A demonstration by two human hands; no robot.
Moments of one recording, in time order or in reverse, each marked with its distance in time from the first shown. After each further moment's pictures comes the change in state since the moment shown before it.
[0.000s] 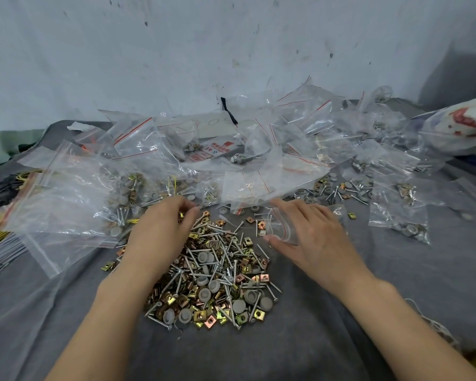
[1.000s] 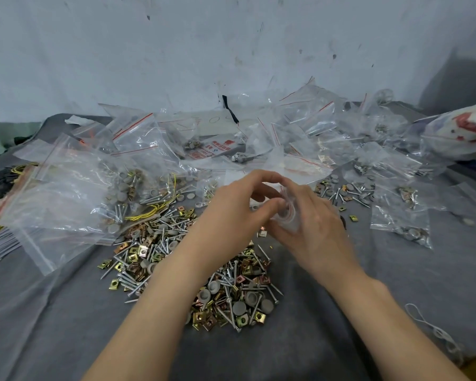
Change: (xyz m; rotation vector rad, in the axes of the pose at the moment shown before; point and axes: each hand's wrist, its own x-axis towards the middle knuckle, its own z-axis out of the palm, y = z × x) left_hand -0.001 0.089 0.012 -0.532 -0.185 0.329; right_hand 0.017 -0.010 0.004 0.239 0.203 0.121
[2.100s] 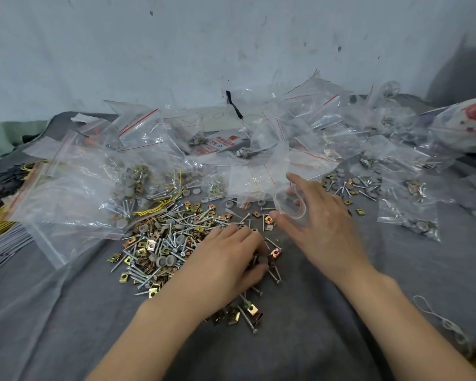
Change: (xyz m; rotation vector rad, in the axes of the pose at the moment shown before) left_hand -0.061 -0.033 0.002 0.685 -0.272 0.180; right_hand -0.006 0.003 -0.002 -0.023 -0.049 0.048
